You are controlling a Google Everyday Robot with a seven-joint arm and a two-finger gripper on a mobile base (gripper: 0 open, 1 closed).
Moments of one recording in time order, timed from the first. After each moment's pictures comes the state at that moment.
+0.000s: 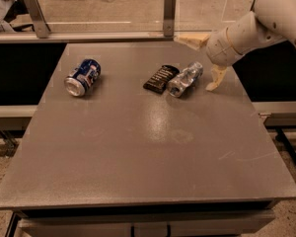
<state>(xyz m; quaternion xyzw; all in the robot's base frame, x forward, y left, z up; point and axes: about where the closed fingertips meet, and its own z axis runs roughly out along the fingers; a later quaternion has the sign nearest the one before) 0.676 -0.150 0.862 -0.89 0.28 -0.10 0.34</state>
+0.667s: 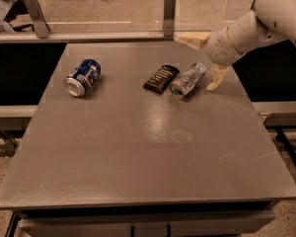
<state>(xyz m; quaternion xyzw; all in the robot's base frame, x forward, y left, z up) 0.676 -0.150 0.865 -0.89 0.28 -0.10 0.34</state>
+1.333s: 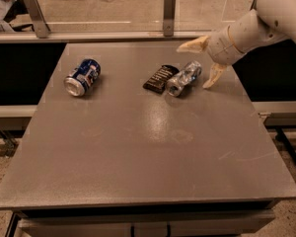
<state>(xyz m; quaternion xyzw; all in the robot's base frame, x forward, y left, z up) 0.676 -0.150 0.868 -0.89 0.28 -0.10 0.34</state>
